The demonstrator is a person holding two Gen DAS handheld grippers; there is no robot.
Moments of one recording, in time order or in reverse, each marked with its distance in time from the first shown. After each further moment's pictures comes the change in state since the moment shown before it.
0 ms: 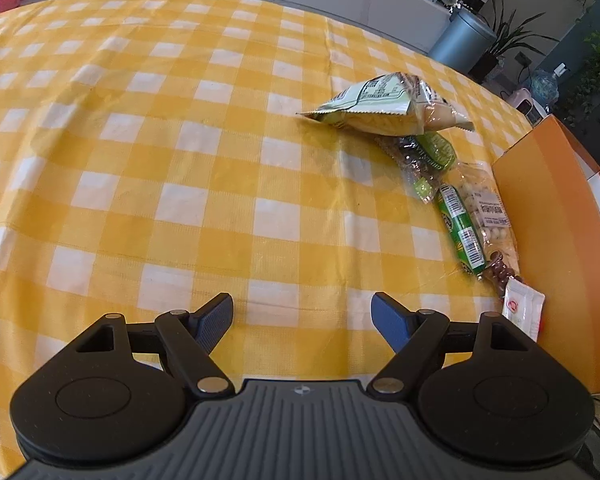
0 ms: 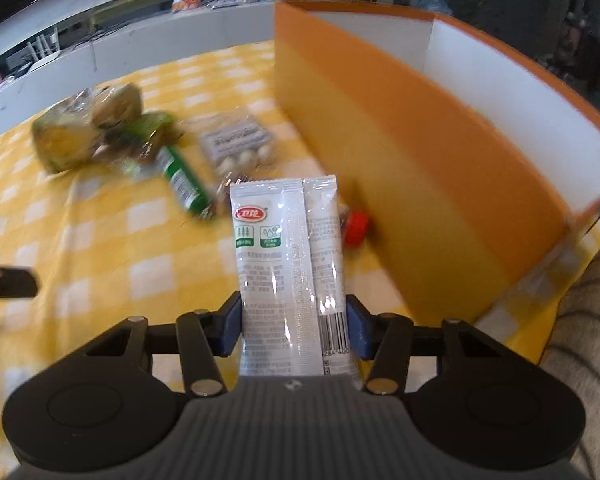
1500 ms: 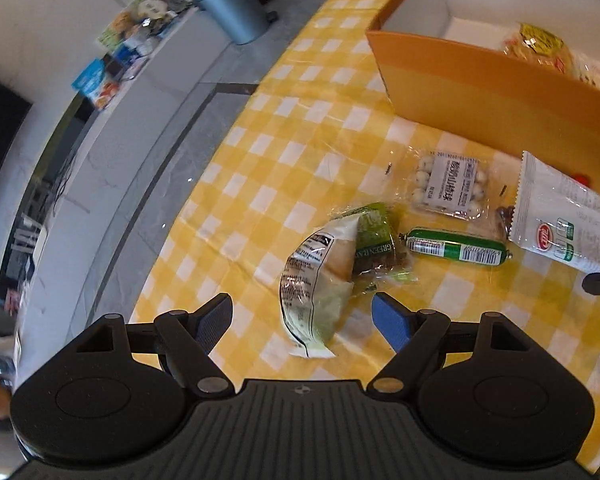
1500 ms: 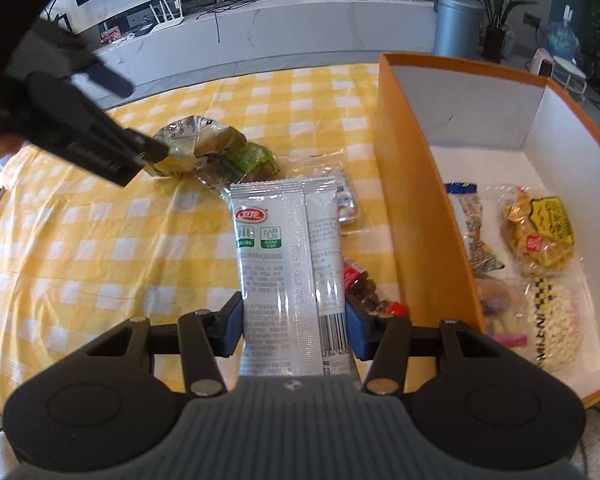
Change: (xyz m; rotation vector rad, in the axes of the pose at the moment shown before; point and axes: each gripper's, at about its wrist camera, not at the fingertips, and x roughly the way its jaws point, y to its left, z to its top) left arm 0.012 -0.154 0.082 1.231 -0.015 0.272; right arm -0.024 -0.021 0.066 -0.223 0.070 0.334
